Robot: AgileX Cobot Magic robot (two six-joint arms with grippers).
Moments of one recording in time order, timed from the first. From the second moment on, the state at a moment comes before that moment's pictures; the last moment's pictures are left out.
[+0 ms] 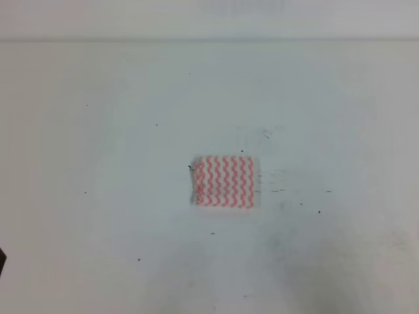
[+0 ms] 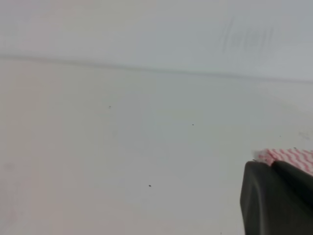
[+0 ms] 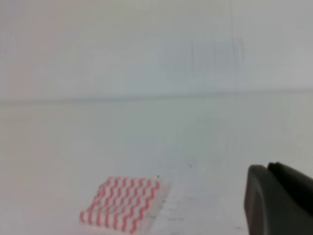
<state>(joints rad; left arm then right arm) -0.44 0.19 -0.03 -1.40 -0.12 1.32 0.39 0.35 -0.25 0.32 0.08 -0.10</state>
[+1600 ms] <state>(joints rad) -0.44 0.18 0.01 -1.48 -0.21 1.31 0.03 0.00 -0.04 0.28 0.17 -0.14</state>
